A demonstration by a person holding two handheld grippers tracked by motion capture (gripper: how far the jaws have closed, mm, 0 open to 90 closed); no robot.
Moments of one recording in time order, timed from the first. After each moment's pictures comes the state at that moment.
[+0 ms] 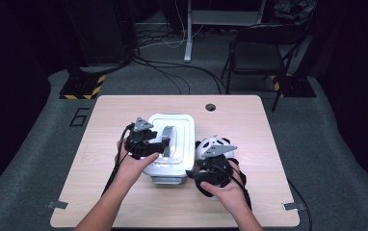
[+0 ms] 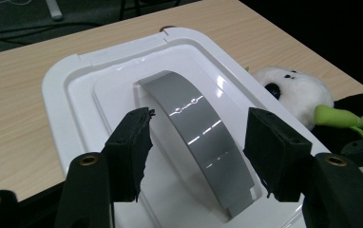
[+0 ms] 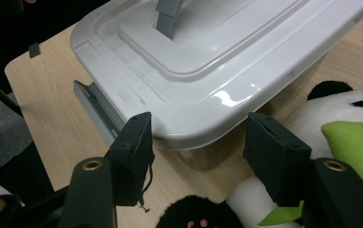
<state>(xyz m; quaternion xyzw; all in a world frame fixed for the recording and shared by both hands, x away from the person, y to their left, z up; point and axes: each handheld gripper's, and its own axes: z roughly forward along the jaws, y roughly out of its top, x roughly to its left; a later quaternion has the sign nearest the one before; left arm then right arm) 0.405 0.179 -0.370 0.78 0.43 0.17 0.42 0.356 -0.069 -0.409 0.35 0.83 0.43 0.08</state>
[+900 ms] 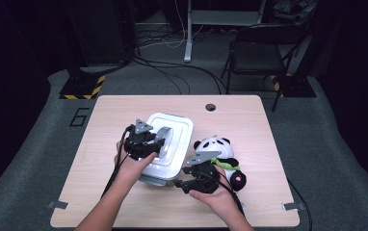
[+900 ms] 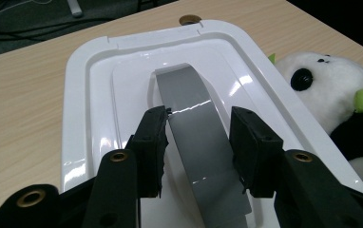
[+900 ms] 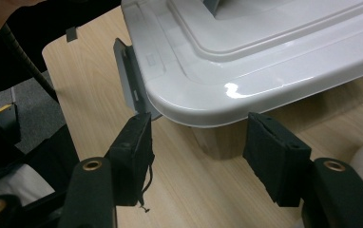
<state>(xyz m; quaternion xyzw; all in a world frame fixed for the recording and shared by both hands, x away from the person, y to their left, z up) 0.405 0.186 -0.377 0.78 0.44 0.21 0.40 0.344 -0.036 -0.415 0.30 0.85 0.43 0.04</state>
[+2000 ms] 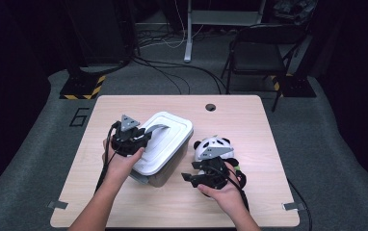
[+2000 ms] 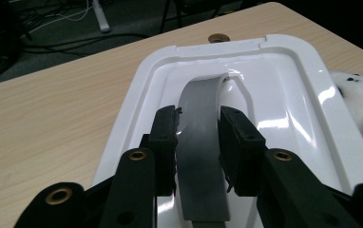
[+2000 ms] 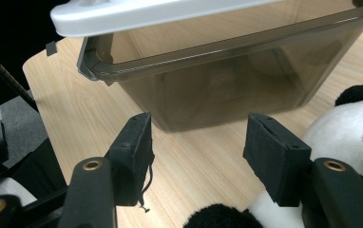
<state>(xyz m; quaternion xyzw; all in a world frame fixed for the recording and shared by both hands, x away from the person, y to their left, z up) 0.402 0.216 -0.361 0.76 0.45 0.25 0.40 0.353 -0.061 -0.412 0.33 0.83 0.44 0.06</state>
